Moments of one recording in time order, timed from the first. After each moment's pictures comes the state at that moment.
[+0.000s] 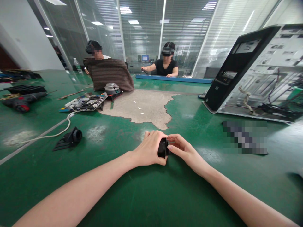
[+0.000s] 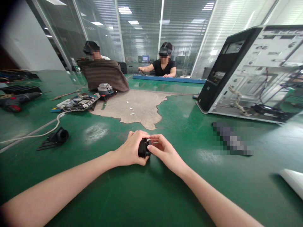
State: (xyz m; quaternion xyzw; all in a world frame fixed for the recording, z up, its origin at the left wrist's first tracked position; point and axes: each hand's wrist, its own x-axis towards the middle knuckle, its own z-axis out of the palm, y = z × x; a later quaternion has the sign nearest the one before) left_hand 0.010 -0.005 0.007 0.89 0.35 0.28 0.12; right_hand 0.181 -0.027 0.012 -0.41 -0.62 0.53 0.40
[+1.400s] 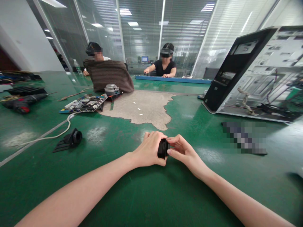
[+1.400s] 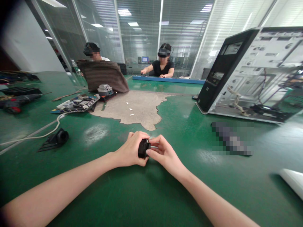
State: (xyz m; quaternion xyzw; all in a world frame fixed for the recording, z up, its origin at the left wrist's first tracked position) left_hand 0.010 -0.005 0.007 0.89 0.35 0.28 0.12; right_hand 0.176 -0.035 0.014 -0.38 -0.61 0.53 0.44
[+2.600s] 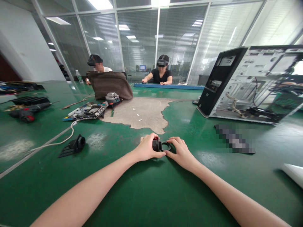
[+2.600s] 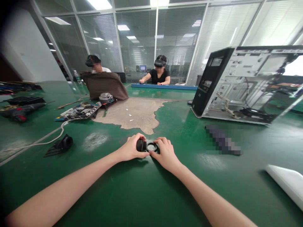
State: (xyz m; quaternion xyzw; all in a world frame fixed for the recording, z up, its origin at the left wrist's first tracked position) left_hand 0.009 -0.001 0.016 0.82 0.46 0.27 0.23; right_hand 0.192 -0.020 -0.005 -0.55 -0.77 0.11 0.30
